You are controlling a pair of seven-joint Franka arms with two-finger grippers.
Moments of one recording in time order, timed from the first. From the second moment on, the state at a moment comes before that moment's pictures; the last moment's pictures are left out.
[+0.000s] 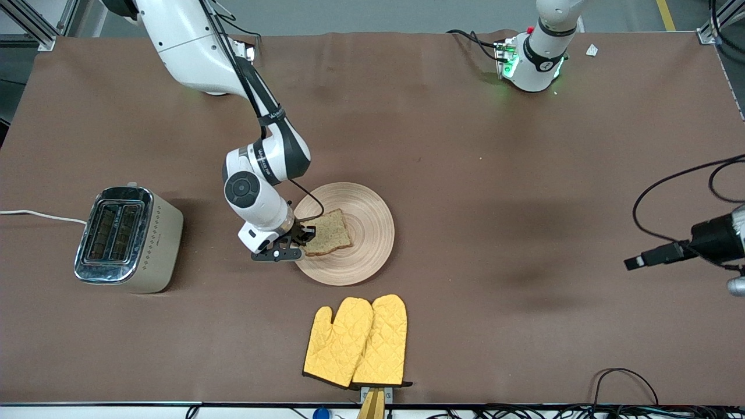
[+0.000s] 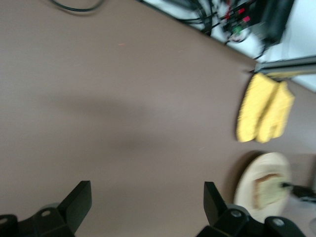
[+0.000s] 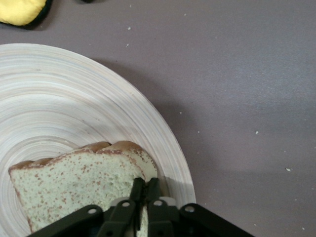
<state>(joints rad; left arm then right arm) 0.69 0.46 -0.70 -1.46 -0.12 1.91 -0.10 0.59 0.61 -0.13 -1.79 0.25 2.47 0.28</state>
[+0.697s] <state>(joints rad) 0.68 0.16 -0.70 -1.45 0.10 1.67 -0.10 0.59 0.44 -0.25 -1.63 0.11 2.02 0.28</state>
